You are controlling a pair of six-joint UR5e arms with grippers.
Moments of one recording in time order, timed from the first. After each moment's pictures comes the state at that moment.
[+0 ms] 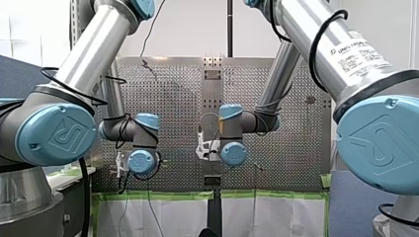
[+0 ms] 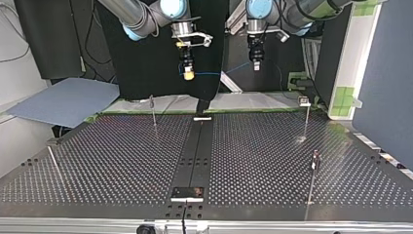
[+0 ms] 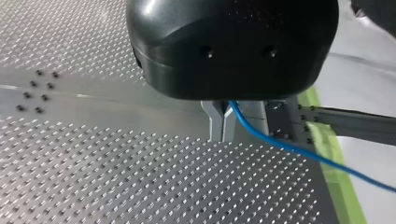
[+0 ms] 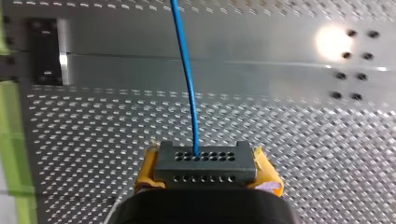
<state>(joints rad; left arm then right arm) -0.41 -2.08 -2.38 -1.98 -2.05 -1.65 2.42 -0.96 1.93 -0.93 1.92 1.56</state>
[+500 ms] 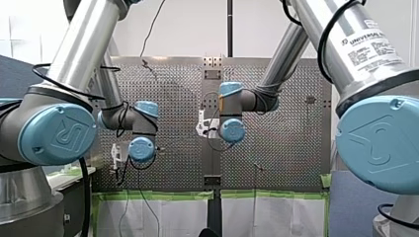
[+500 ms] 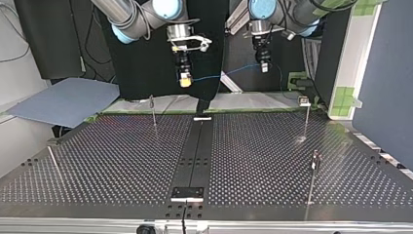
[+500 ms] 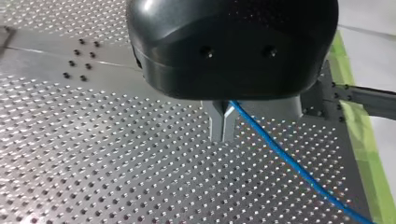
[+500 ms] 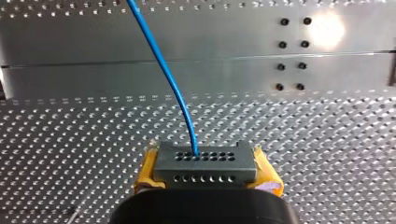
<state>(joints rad) -0.39 -1.95 -2.38 -2.12 -2.13 -1.72 2.41 -1.09 1.89 -0.79 1.91 1.62</state>
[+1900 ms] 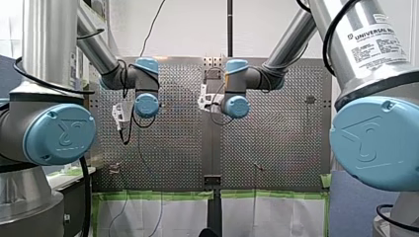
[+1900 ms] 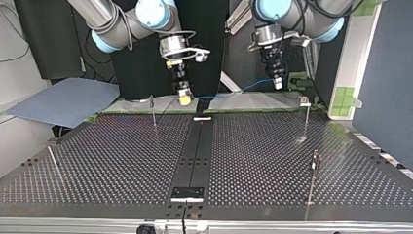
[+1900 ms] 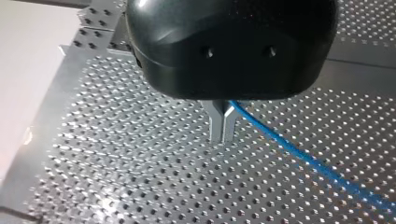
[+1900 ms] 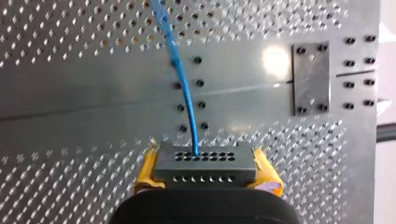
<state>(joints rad) -0.39 -1.59 -2.24 -2.45 -2.22 -1.76 2.35 -1.19 1.79 -0.74 1.72 1.65</state>
